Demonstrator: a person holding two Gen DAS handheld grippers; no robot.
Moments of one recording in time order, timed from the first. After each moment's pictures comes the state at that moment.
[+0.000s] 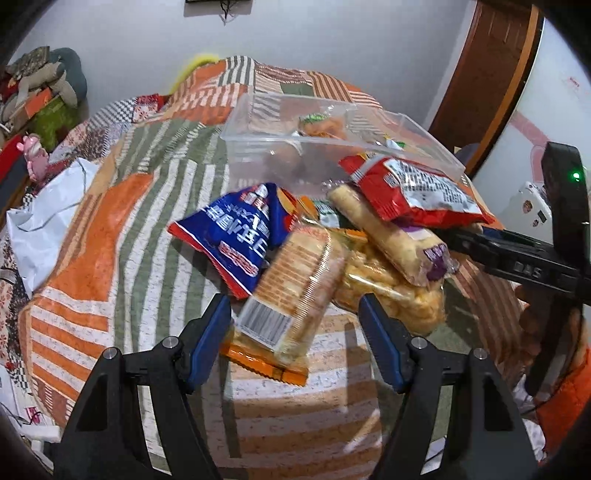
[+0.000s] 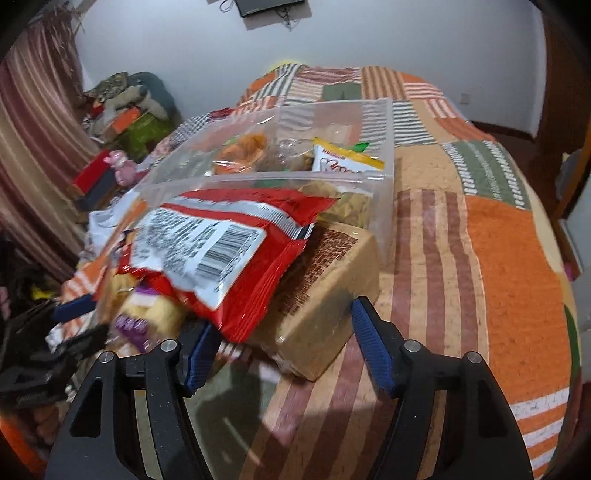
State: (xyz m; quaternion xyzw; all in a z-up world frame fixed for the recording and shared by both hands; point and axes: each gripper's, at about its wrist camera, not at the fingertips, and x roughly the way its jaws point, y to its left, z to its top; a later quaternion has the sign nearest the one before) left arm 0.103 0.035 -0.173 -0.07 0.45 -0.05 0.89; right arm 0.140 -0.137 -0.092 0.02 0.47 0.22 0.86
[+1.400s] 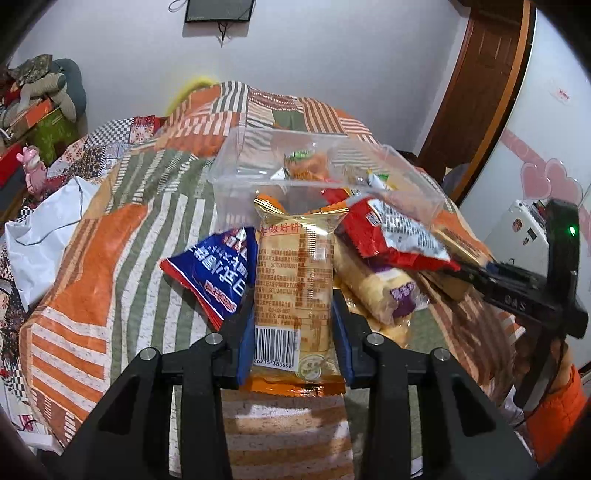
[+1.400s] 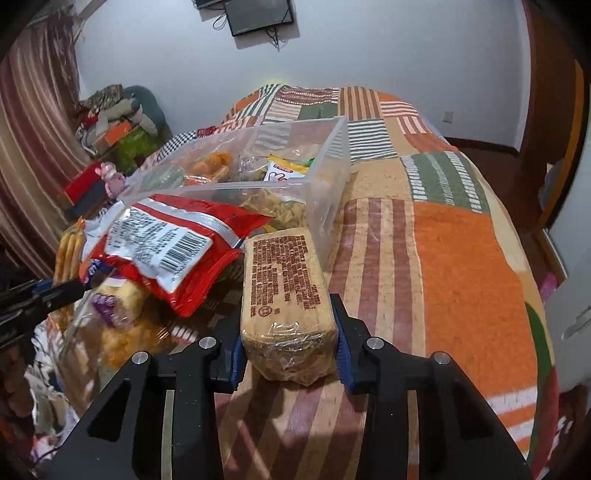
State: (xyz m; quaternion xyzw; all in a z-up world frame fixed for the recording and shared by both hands) left arm 0.105 0.030 -0.146 -0.08 0.40 -0.05 0.91; right arm 0.125 -0.183 -0.078 0.02 0.43 0.20 0.88
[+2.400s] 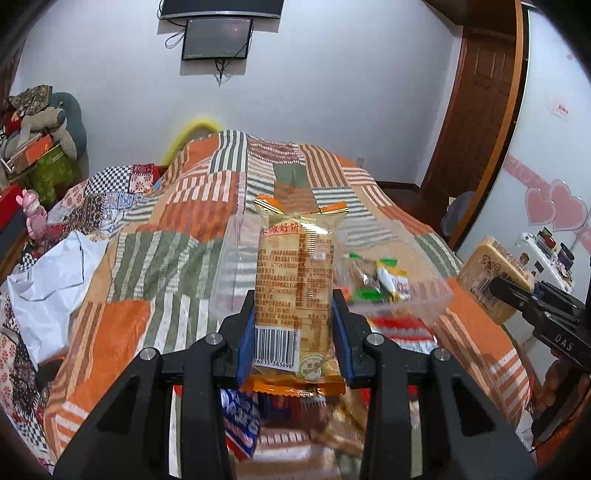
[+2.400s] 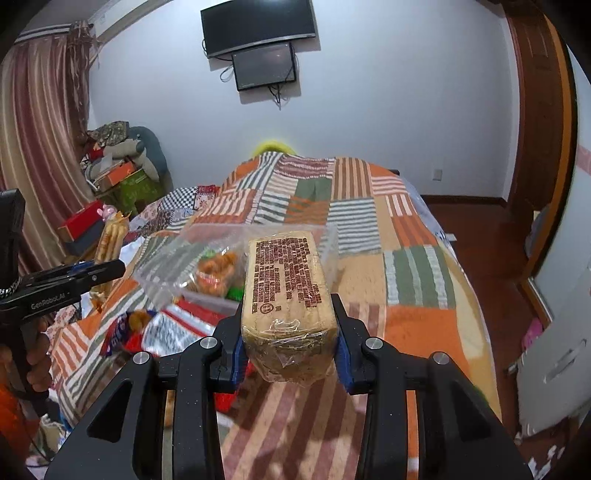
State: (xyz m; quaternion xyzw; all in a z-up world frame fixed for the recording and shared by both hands) left arm 0.172 0.035 -0.094 -0.06 0.33 -0.04 0.94; right arm 0.145 -0.180 -0.012 0.01 0.33 0.19 0.93
